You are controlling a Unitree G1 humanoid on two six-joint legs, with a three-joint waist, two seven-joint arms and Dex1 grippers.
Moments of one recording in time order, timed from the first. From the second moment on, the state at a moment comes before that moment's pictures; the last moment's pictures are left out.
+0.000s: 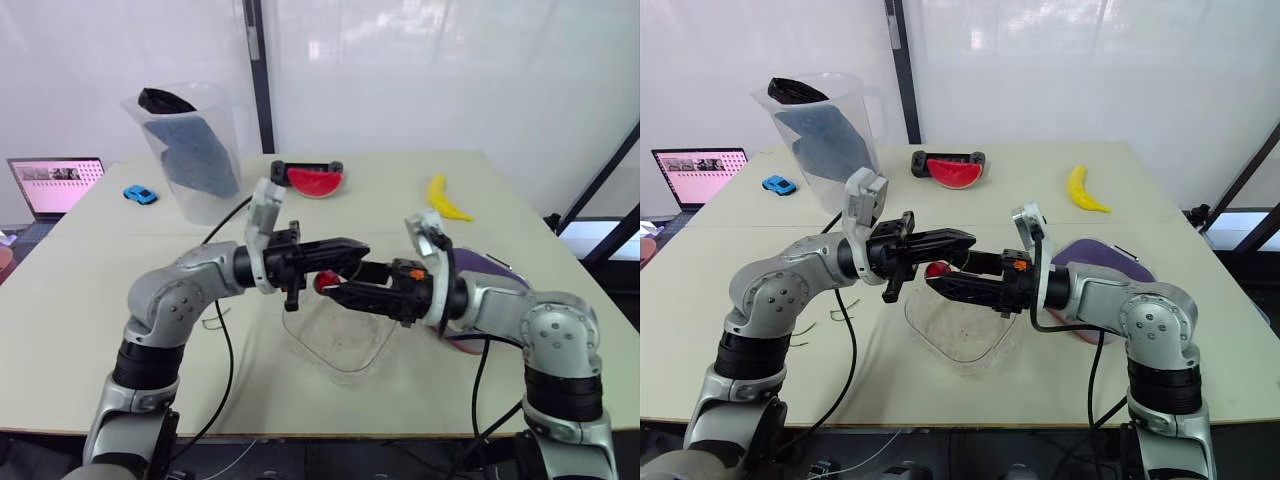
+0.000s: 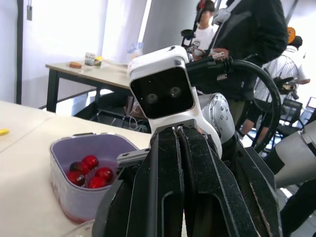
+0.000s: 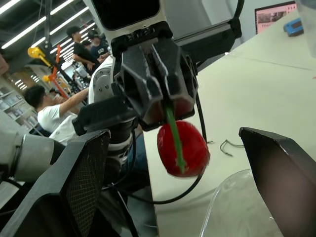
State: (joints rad) left arm -0.72 0.39 0.01 -0.21 -0.90 0.82 -0.96; right arm -0.60 -0.43 -0.17 -0.37 1.18 1.21 0.59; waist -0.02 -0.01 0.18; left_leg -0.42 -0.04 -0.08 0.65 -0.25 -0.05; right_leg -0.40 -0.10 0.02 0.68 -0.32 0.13
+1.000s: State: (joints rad) left arm -0.71 0.40 0.00 -0.21 -0.89 0.80 -0.96; right arm -0.56 -0.42 -0.09 -0.37 1.22 1.14 0.51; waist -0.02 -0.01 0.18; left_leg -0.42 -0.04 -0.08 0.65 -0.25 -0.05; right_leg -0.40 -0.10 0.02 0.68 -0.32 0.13
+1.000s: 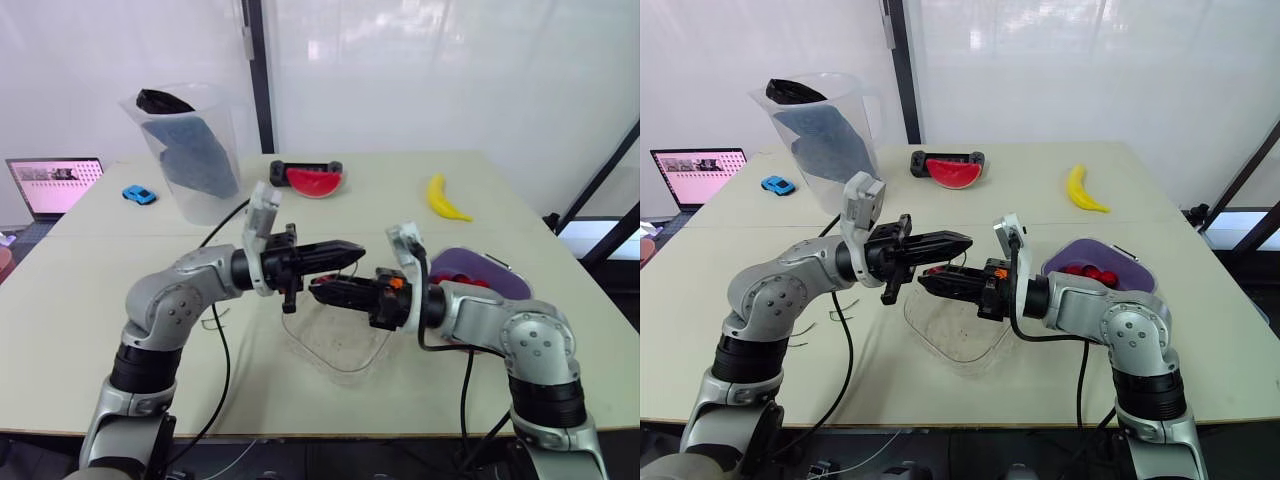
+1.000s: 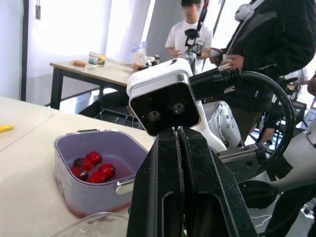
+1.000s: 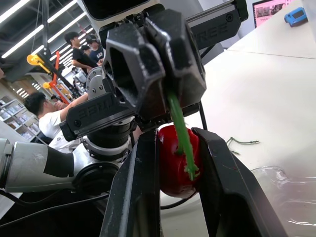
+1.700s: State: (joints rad) left arm -0.71 0.39 -0.01 -0.21 -0.87 0.78 -0.96; right arm -0.48 -0.65 0.04 -0.47 1.17 1.19 0.61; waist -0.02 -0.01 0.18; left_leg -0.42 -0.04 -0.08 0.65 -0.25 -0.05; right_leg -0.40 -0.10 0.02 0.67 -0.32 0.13
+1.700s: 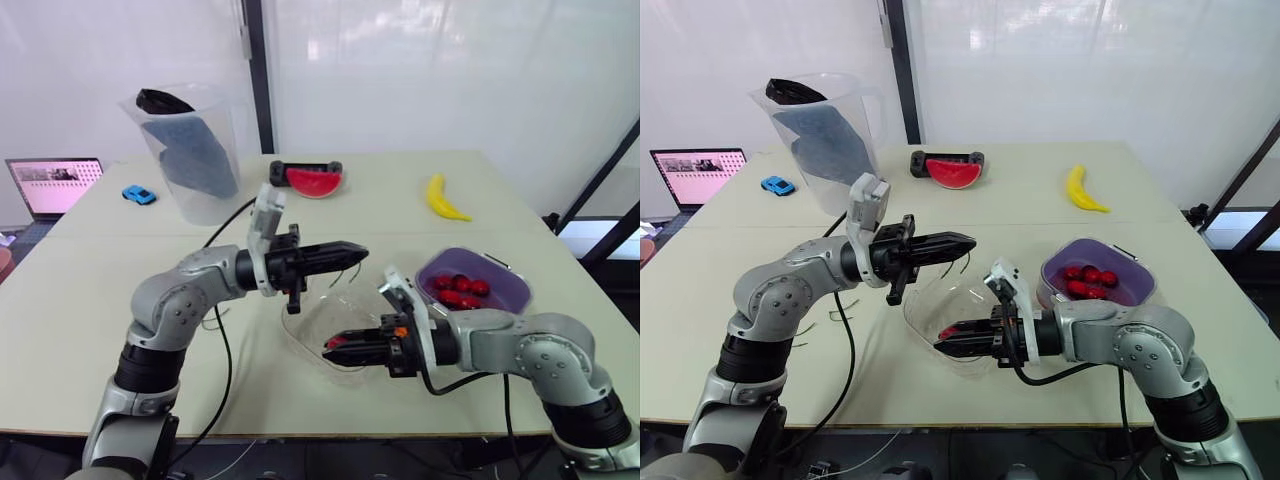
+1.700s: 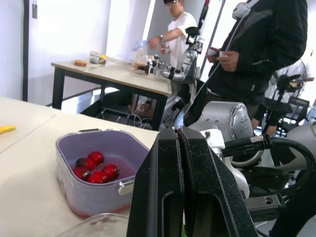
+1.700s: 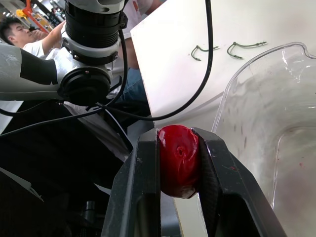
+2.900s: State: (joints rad) left arm -0.62 0.46 0.01 -0.23 -0.83 0.75 -0.96; right arm -0.61 -1.25 0.21 0.04 0.19 0.65 1.11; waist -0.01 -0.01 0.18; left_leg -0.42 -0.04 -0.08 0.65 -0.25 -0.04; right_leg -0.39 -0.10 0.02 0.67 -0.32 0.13
